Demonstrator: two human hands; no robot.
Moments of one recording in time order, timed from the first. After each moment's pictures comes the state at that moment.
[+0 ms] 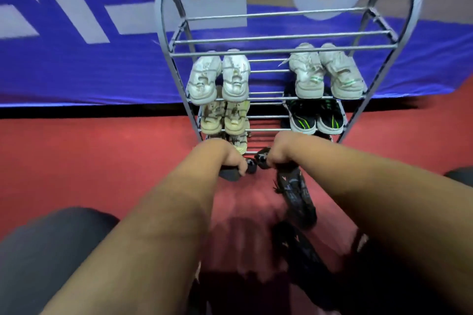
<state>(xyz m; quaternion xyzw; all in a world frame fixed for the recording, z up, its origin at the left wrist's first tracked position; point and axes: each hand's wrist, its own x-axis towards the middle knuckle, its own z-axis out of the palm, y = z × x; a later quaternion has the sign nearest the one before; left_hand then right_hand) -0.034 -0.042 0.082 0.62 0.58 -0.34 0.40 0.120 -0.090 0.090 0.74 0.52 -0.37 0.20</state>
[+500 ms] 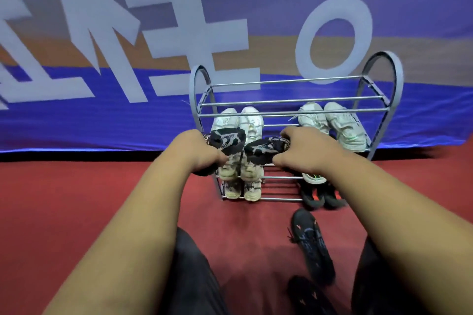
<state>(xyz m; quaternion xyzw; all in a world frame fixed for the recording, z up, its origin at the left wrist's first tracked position) -0.110 -0.044 0.254 0.69 0.66 0.05 0.30 0.136 -0.116 0.232 0.75 0.63 -0.16 -0.11</state>
